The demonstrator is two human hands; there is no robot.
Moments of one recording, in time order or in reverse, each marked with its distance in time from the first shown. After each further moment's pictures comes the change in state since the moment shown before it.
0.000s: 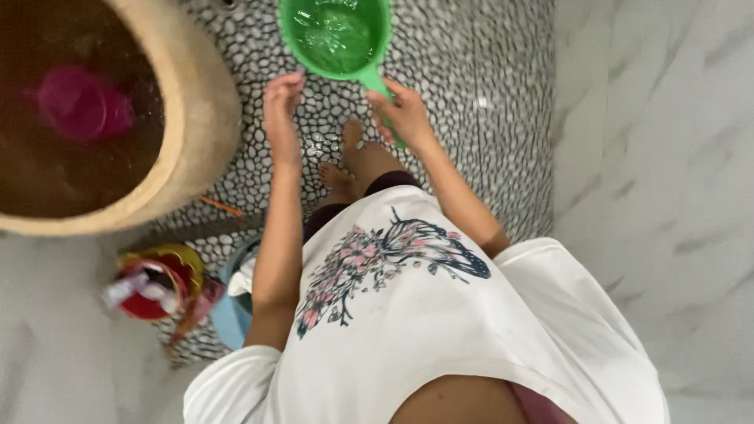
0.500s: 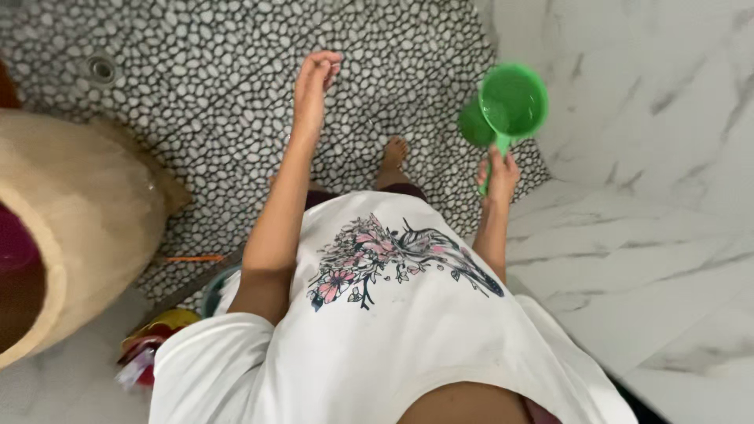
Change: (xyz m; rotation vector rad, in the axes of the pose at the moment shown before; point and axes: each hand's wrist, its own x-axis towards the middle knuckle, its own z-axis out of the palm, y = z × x) left_hand -0.066 -0.123 0.302 0.014 -0.668 -0.210; right_hand -0.314 0.210 -0.322 0.478 1.130 -0.074
